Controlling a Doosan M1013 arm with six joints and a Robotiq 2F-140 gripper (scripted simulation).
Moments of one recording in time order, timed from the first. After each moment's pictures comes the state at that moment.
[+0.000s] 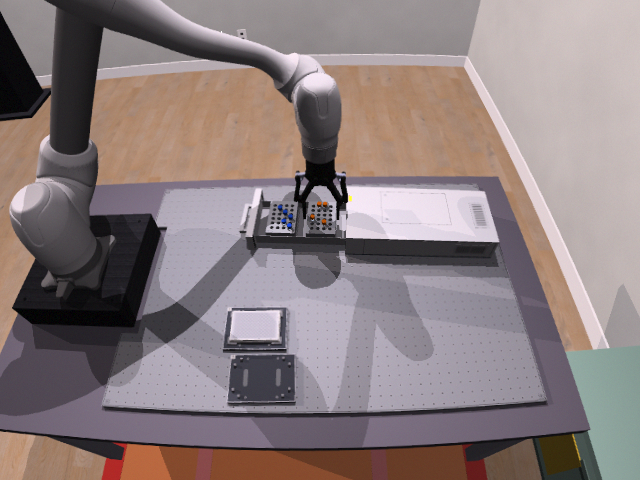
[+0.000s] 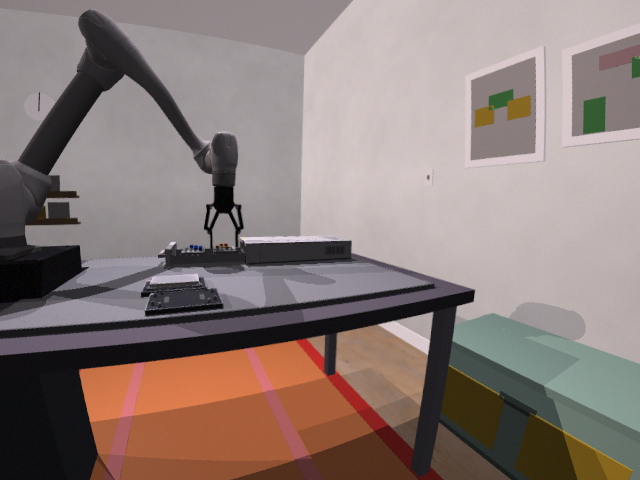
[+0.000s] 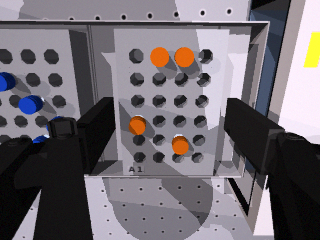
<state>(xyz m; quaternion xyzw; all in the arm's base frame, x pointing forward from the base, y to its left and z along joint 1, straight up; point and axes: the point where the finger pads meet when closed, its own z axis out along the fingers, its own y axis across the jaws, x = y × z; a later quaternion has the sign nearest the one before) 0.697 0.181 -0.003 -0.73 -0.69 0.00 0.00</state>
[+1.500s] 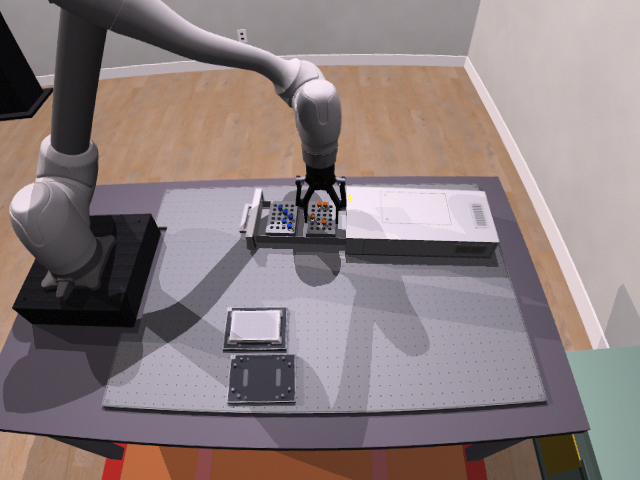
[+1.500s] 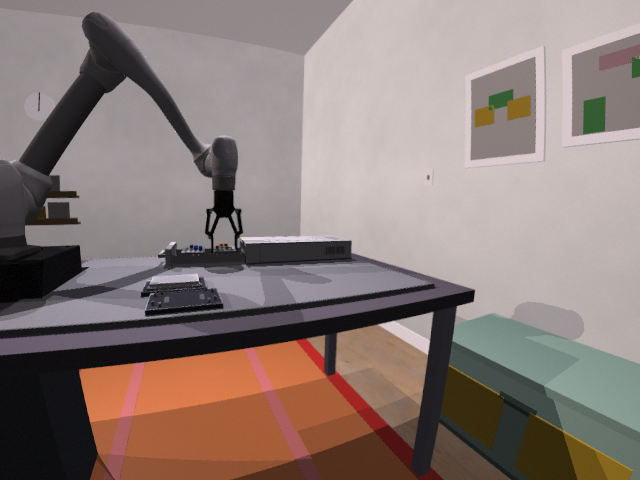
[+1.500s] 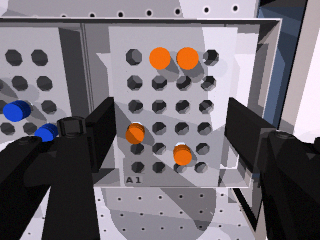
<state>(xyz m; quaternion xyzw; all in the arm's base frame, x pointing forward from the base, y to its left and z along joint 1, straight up) 0.697 0.181 -0.019 -0.73 -0.69 0.00 0.00</state>
